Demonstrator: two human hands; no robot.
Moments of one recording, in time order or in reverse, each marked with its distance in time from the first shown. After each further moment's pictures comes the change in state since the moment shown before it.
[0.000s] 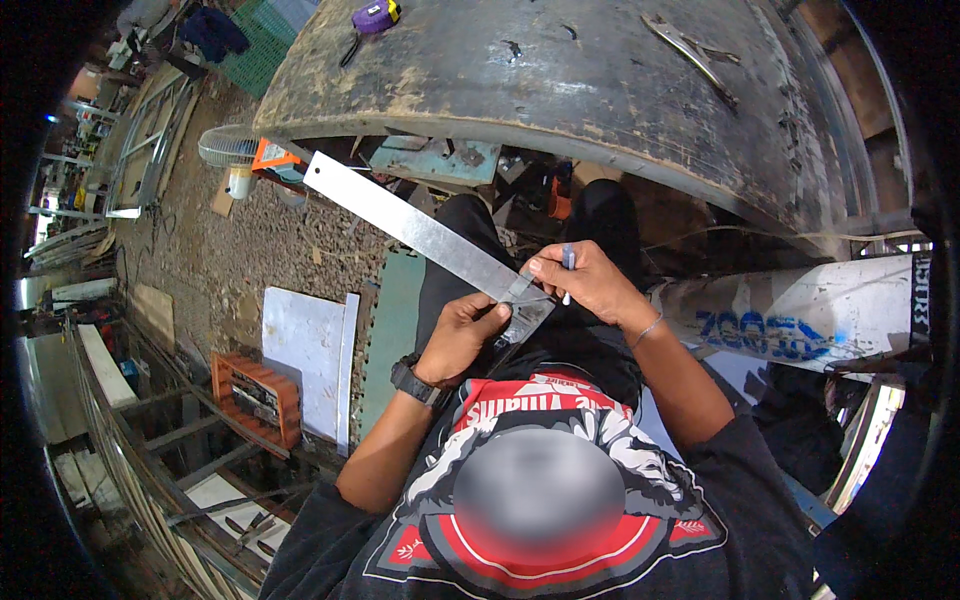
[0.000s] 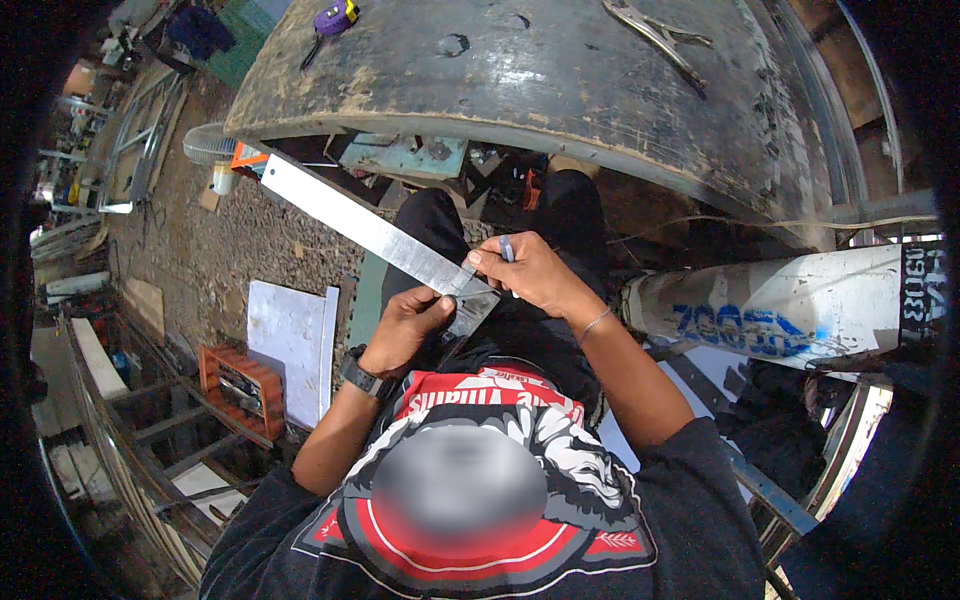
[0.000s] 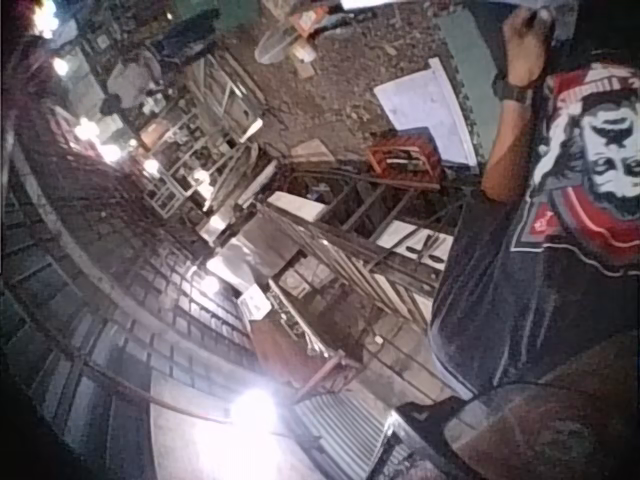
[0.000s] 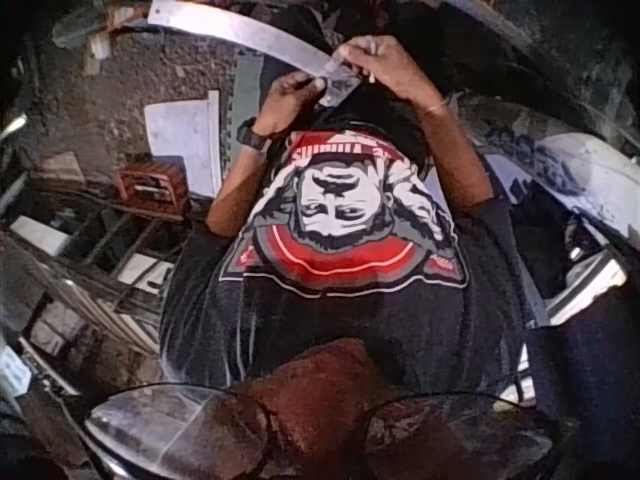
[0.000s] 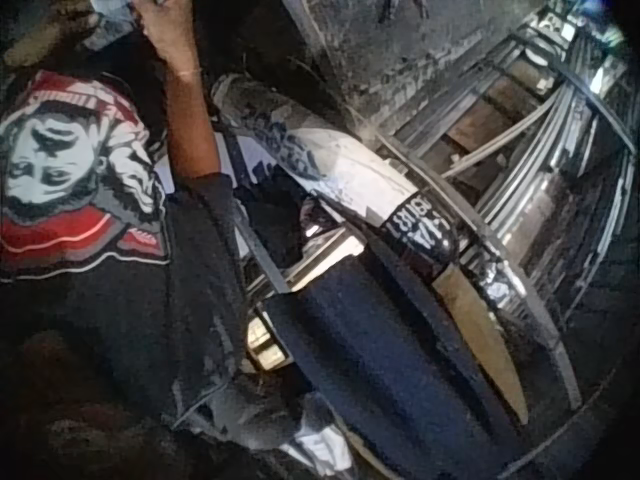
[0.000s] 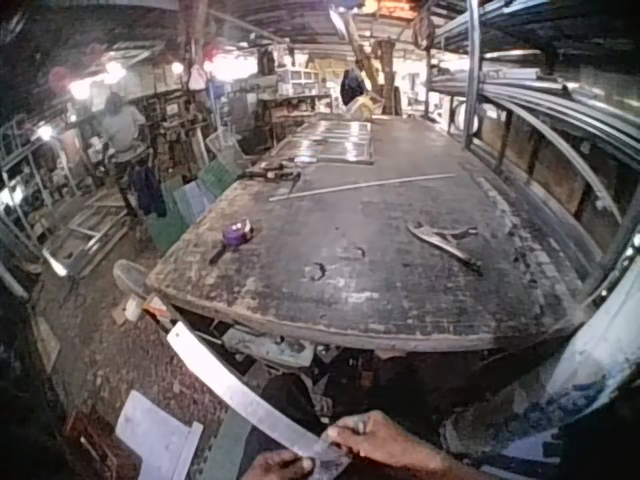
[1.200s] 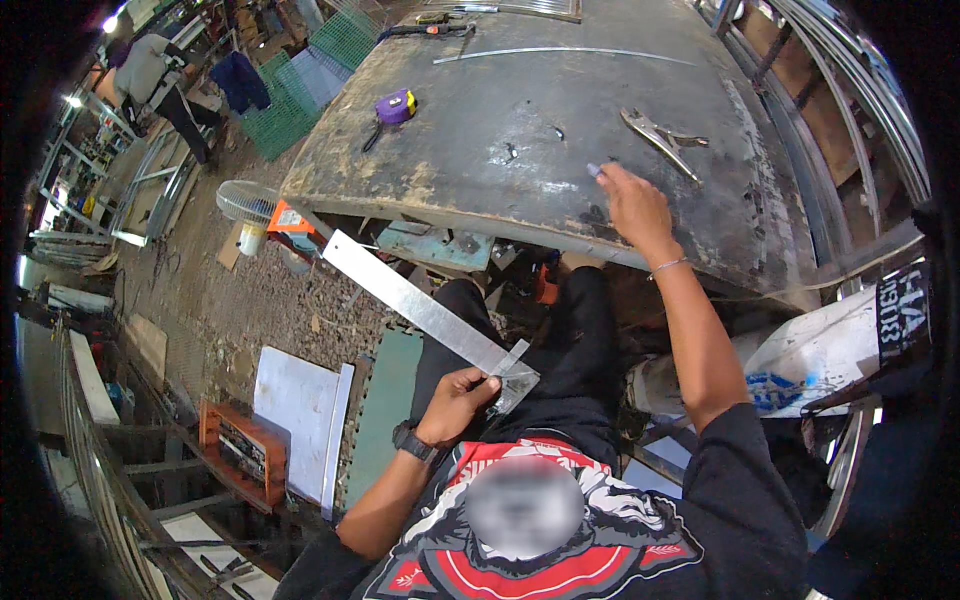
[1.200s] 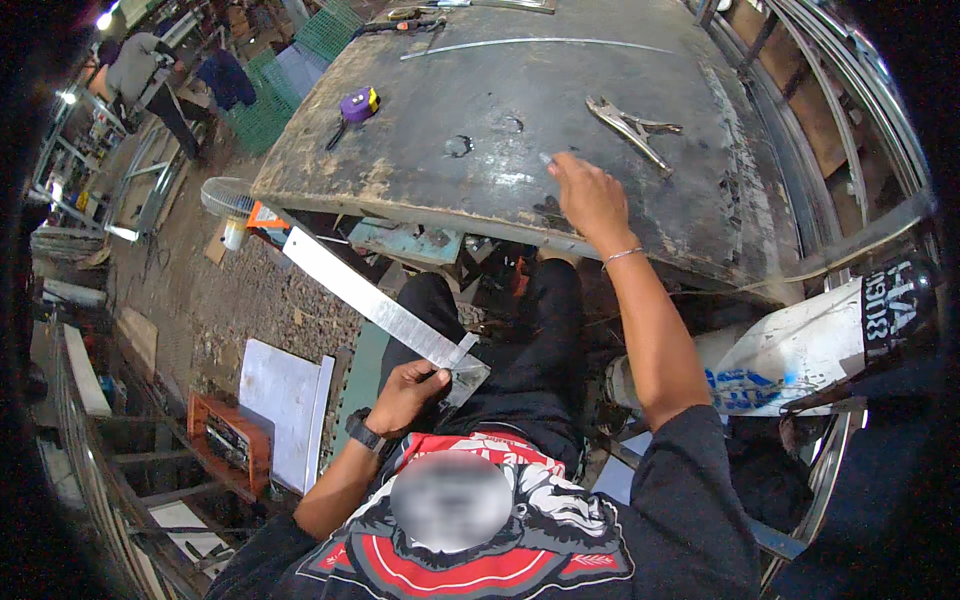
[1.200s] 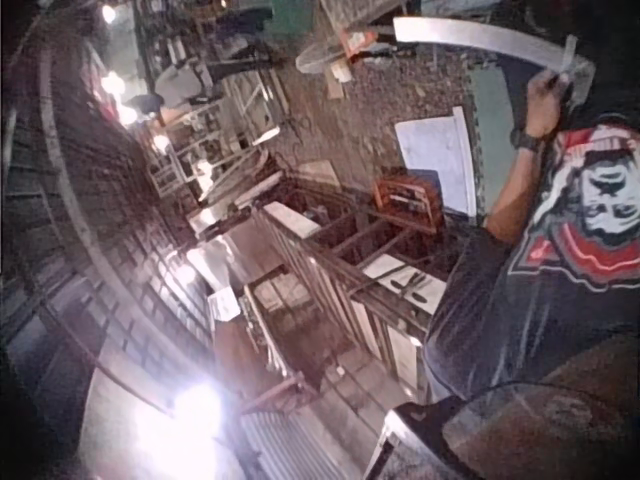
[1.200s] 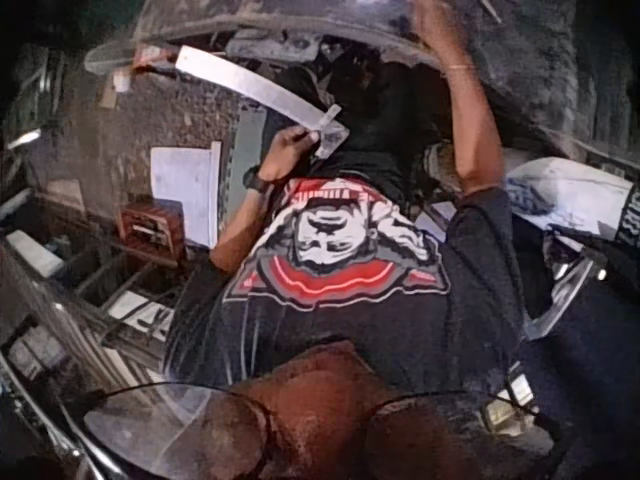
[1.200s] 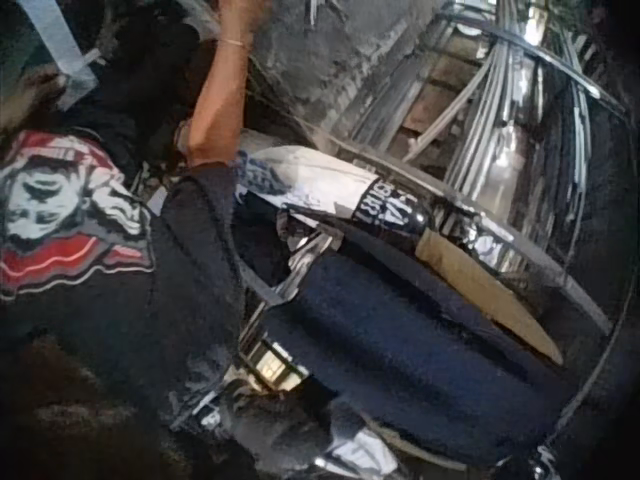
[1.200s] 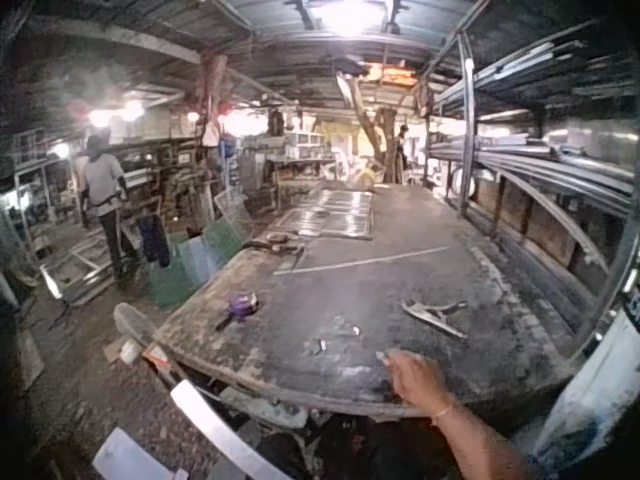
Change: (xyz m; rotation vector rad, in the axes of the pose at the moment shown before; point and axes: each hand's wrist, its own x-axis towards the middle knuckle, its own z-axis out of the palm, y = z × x) left_hand -0.007 0.003 0.003 0.053 0.019 0.034; right_hand 0.069 -0.099 -0.149 -1.160 0.789 -0.384
